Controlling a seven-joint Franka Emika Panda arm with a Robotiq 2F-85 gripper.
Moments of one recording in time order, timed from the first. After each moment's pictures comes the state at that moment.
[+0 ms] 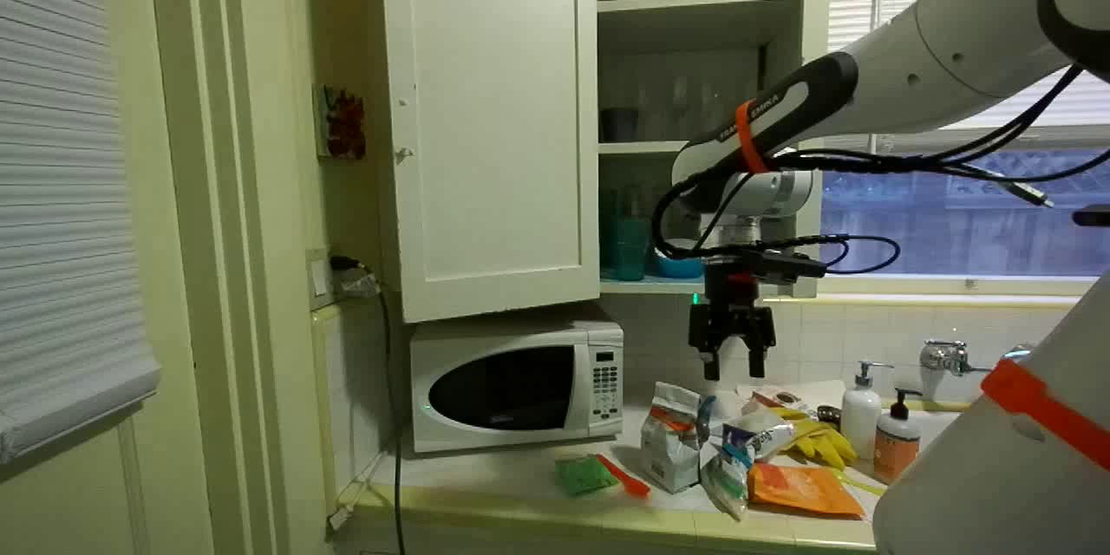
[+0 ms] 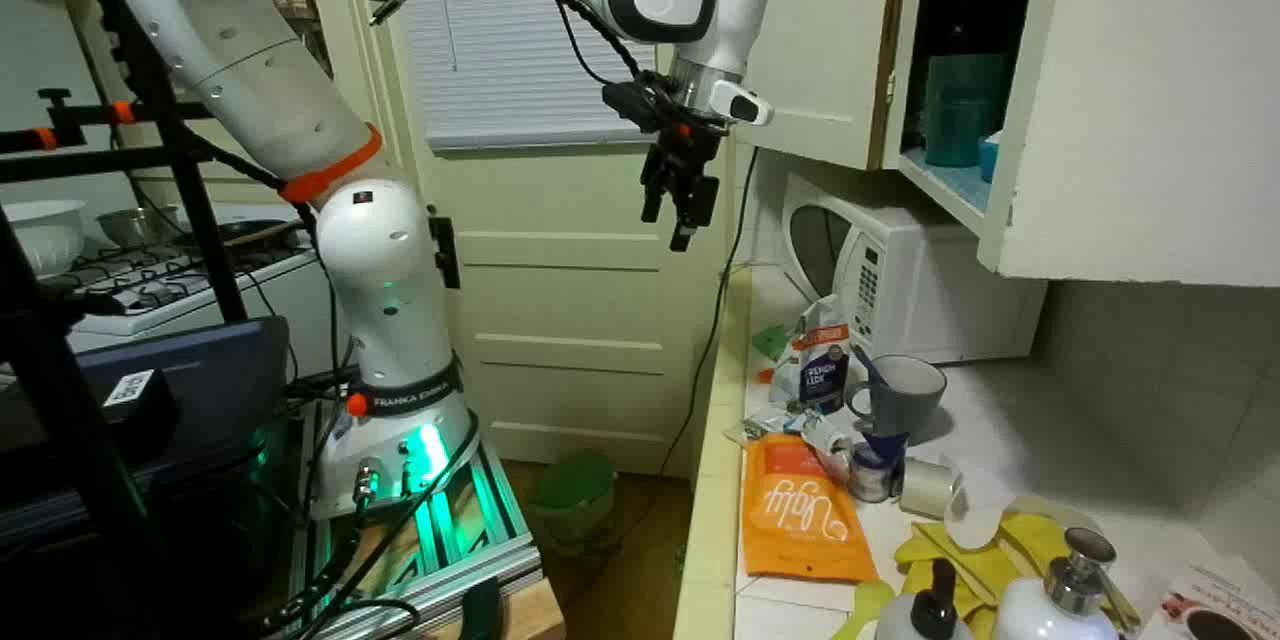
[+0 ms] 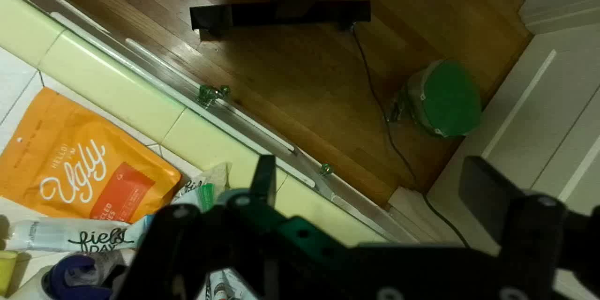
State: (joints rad) arm -0.09 -0.46 -0.26 -2.43 -0.03 1.74 -0.26
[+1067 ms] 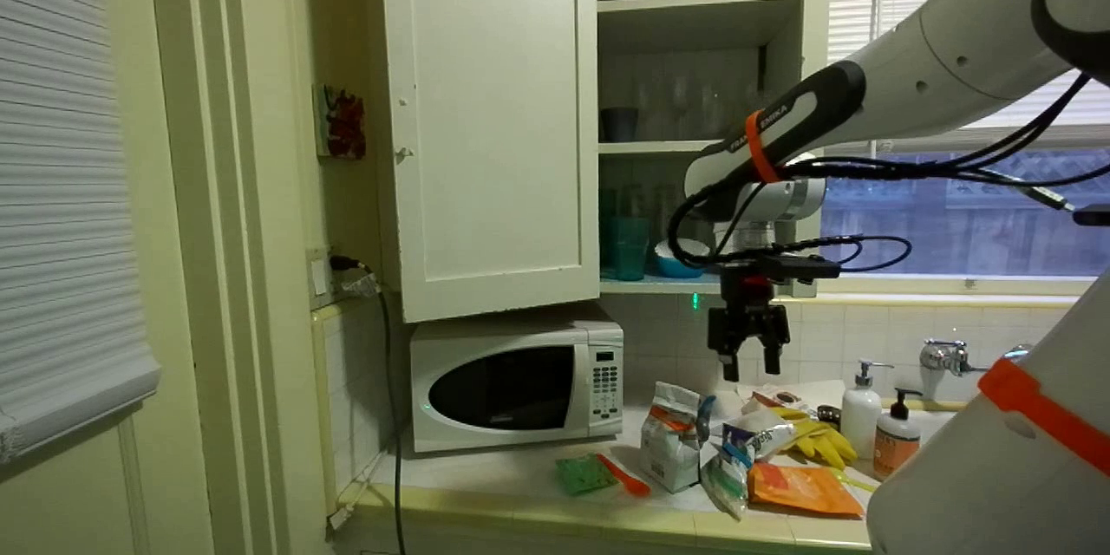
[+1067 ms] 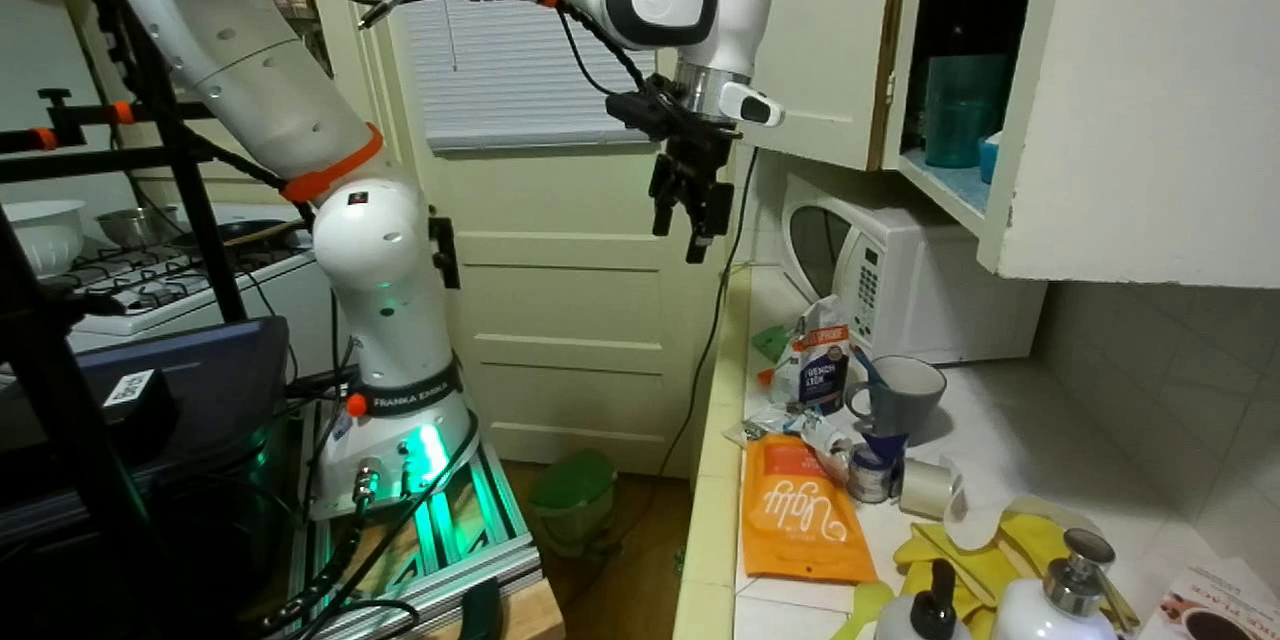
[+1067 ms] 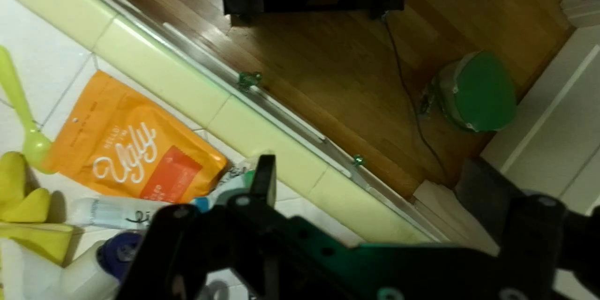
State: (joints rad) arm -0.15 -0.46 -0.28 -2.45 -0.11 1.82 -0.32
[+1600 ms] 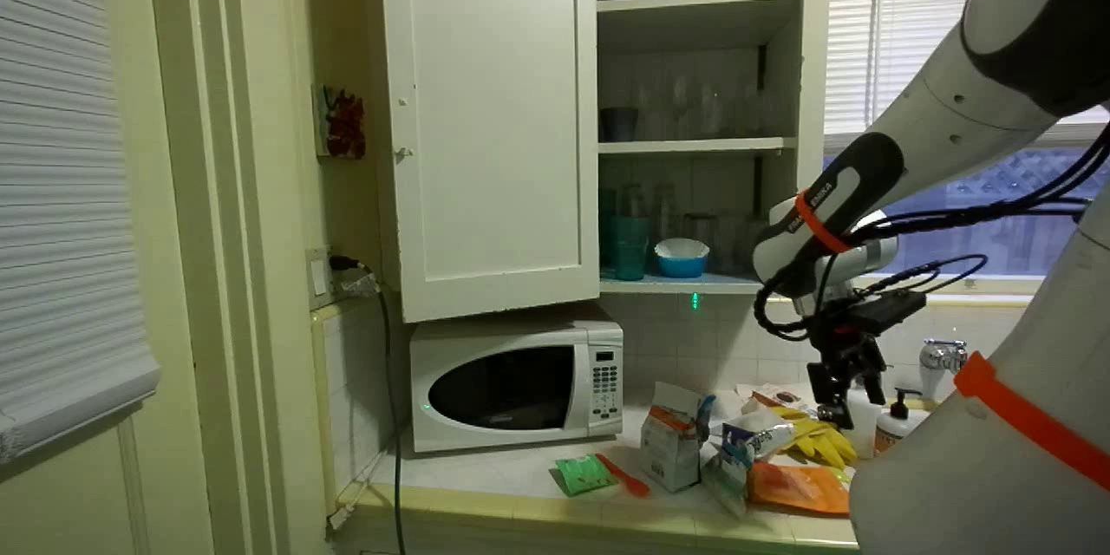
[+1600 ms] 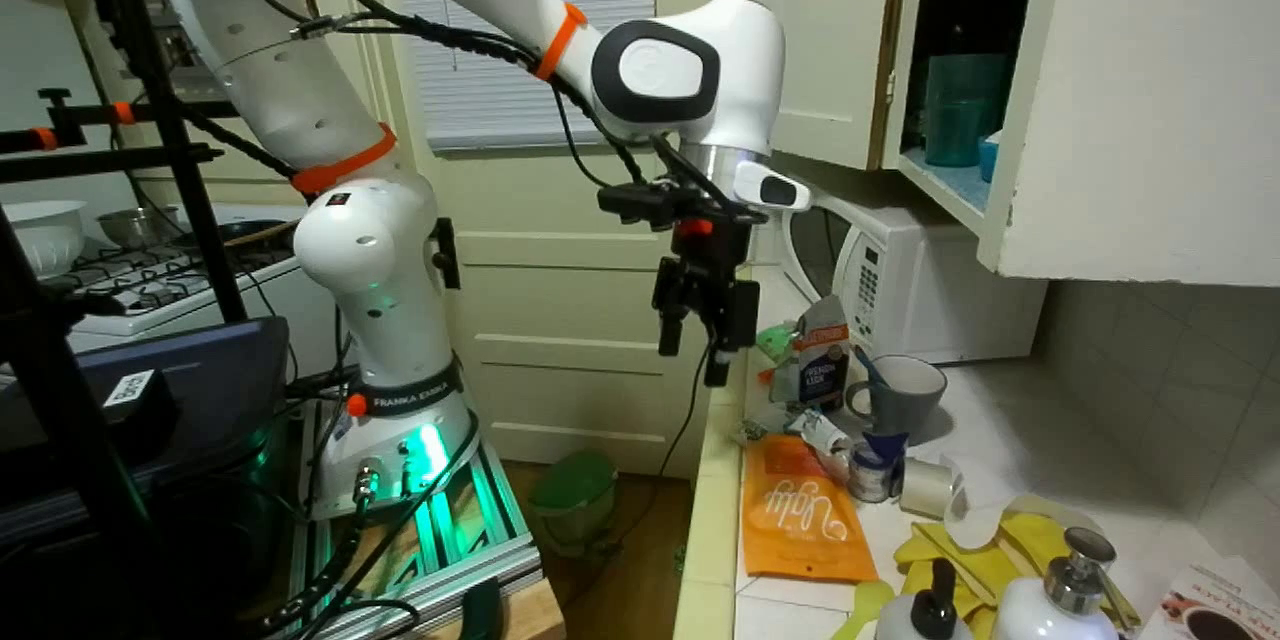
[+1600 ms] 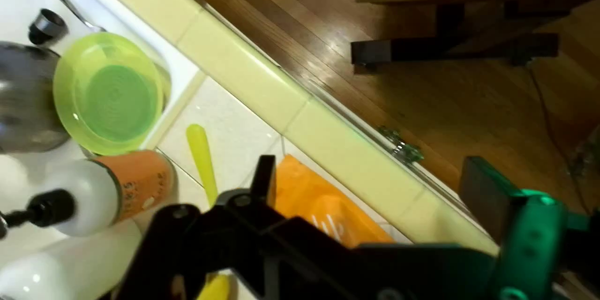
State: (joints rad) arm -0.34 -0.36 -0.40 -2.57 -0.50 2.07 -0.39
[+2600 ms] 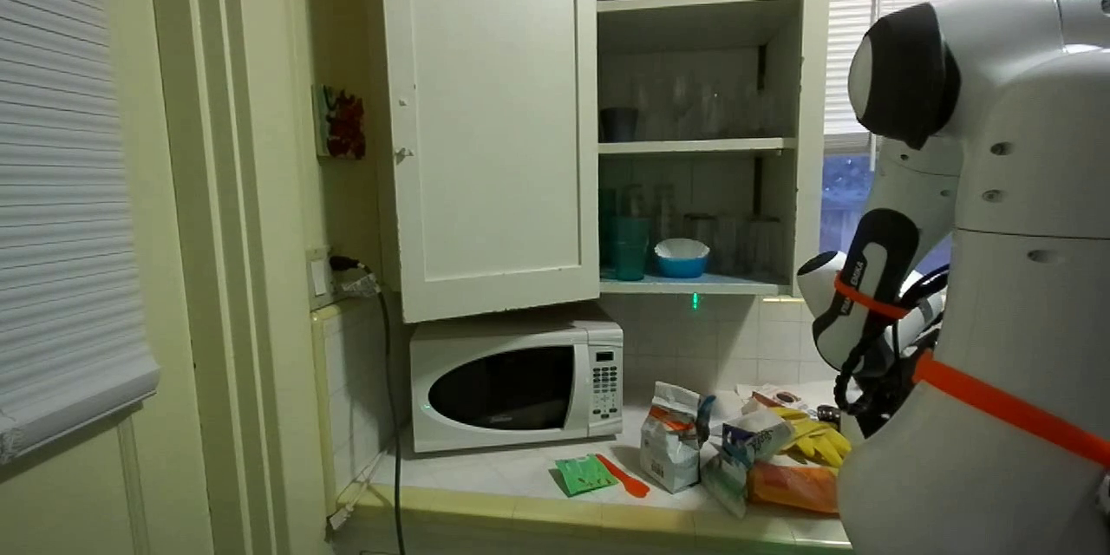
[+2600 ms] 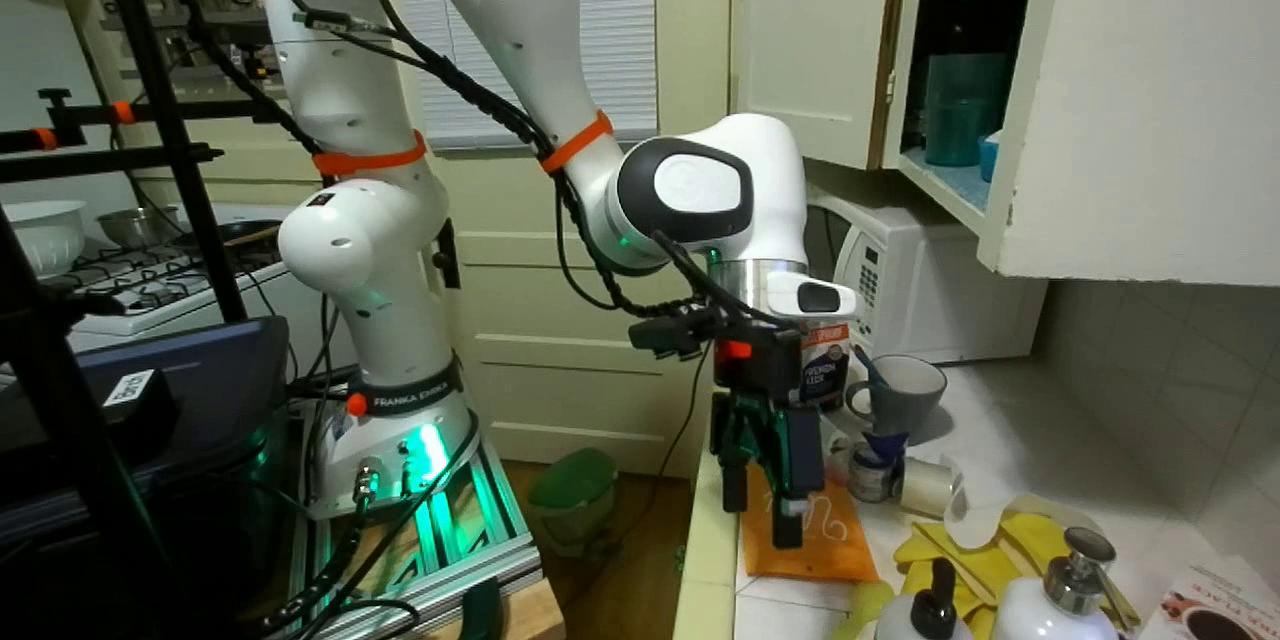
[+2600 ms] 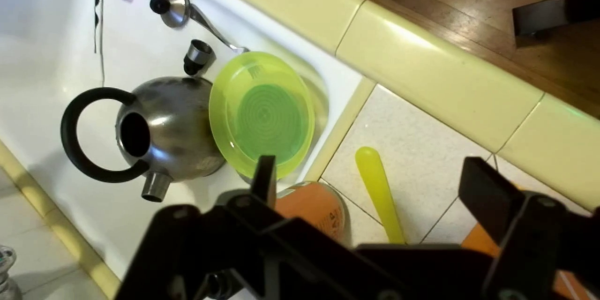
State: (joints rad) arm -0.50 -0.03 -0.46 -2.51 -0.93 2.51 0.01
